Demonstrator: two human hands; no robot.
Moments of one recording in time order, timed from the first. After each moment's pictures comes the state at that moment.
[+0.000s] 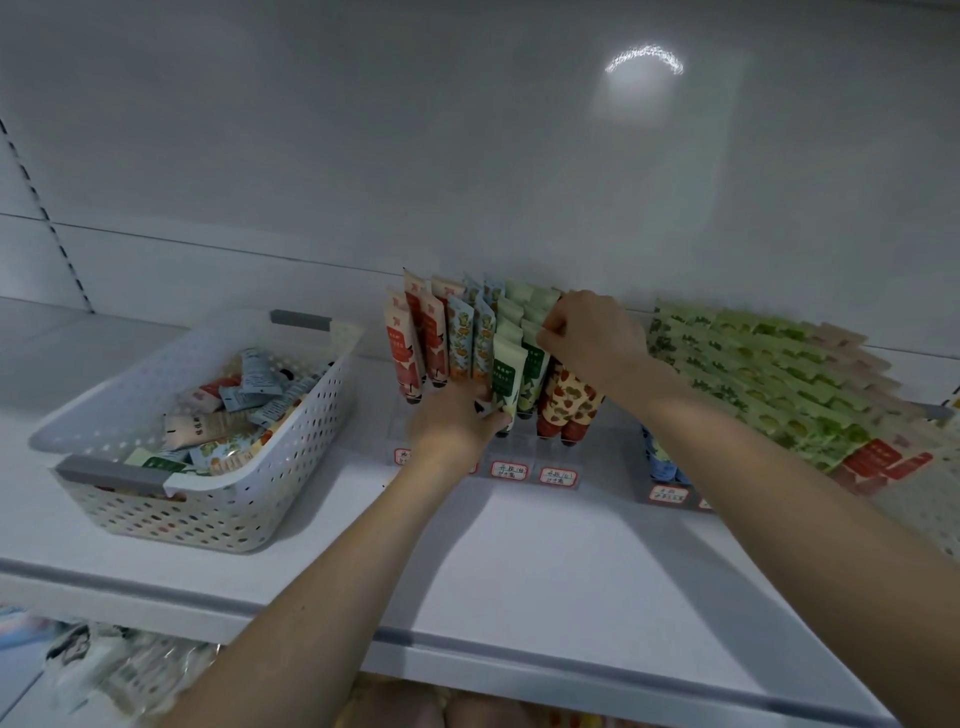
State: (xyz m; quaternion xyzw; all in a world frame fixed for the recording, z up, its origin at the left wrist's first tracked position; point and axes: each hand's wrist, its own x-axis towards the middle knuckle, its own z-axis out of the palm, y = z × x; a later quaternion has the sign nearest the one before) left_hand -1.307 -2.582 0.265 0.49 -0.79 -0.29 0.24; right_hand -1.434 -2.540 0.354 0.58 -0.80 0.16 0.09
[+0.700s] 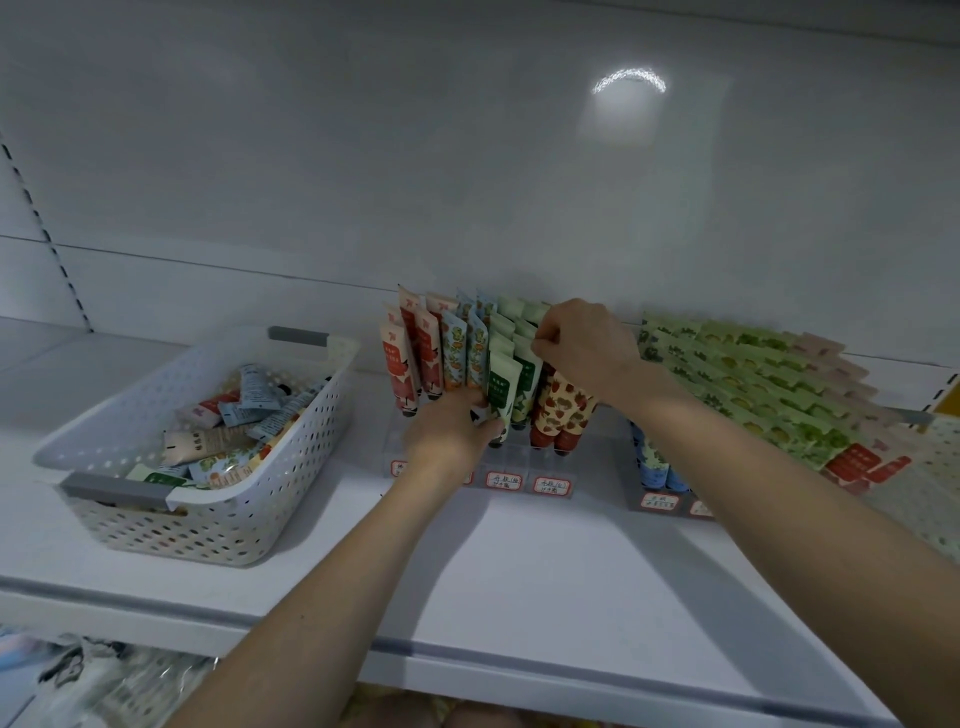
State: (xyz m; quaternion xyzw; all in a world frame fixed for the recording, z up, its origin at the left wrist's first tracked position) left_hand -1.304 -2.579 0.270 0.46 -0.80 -0.29 0.26; right_hand -1.435 -2.535 0.362 0.59 -0.79 0.17 0.05
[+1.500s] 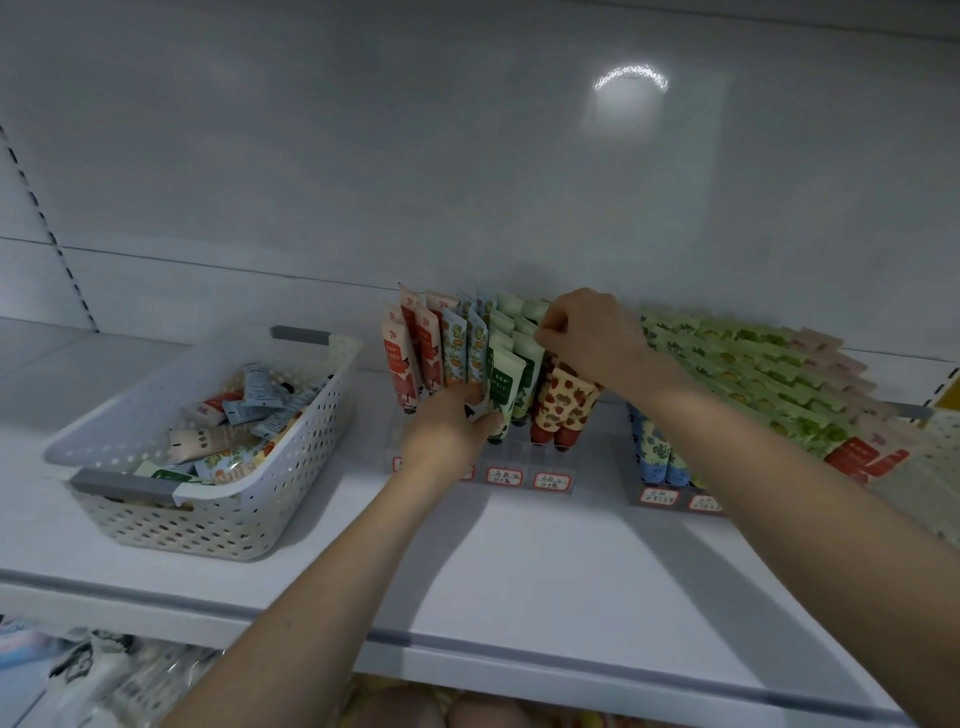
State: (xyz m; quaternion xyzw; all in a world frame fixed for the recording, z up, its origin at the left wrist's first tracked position) left_hand -1.297 -2.571 0.272 0.46 -0.78 -0.29 0.30; right_hand -1.442 -2.532 0.366 0.60 -0.77 0.20 0.07
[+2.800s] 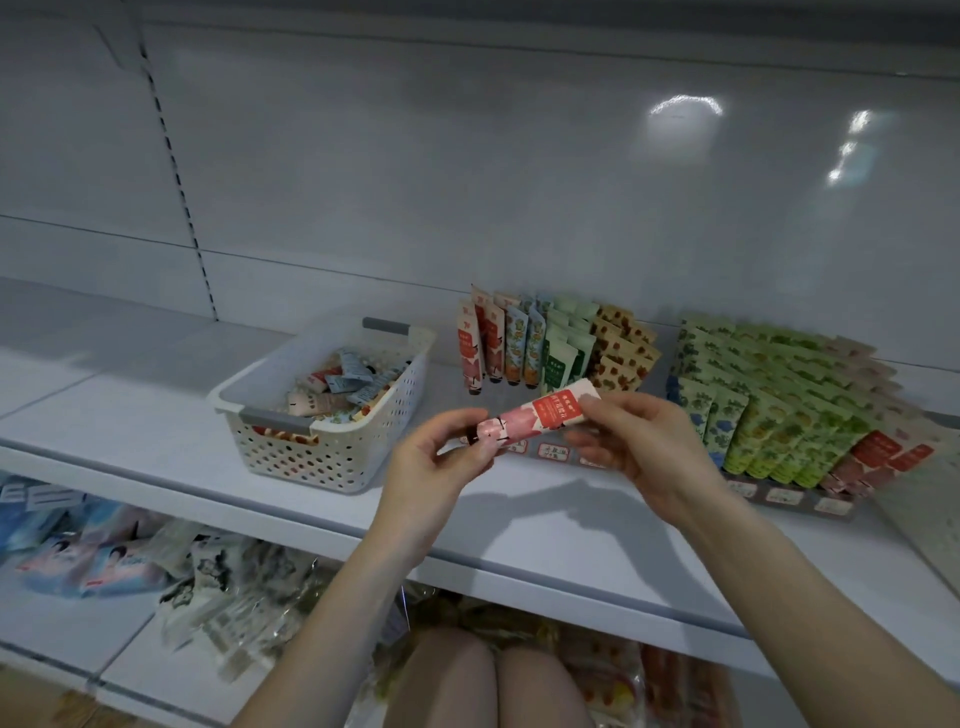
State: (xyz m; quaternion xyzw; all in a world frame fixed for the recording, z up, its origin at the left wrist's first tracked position) left_hand -1.191 -2.472 0.279 0.31 -0.57 -0.57 0.51; right_hand -1.362 -2.414 0.332 0.34 -0.57 0.63 -0.41
